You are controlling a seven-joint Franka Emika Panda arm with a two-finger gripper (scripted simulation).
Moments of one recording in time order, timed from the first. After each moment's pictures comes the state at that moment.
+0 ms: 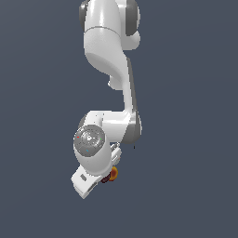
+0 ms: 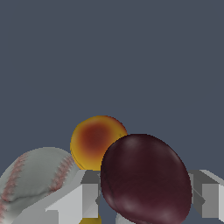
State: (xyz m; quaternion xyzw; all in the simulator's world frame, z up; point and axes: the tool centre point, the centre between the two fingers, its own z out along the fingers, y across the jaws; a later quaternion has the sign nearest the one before) arm 0.173 -0.065 0.086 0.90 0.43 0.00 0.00
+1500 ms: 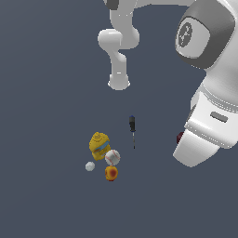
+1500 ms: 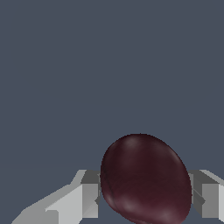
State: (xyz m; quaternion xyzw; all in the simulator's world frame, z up) arm 0.144 0.182 0.324 0.90 0.43 0.00 0.00
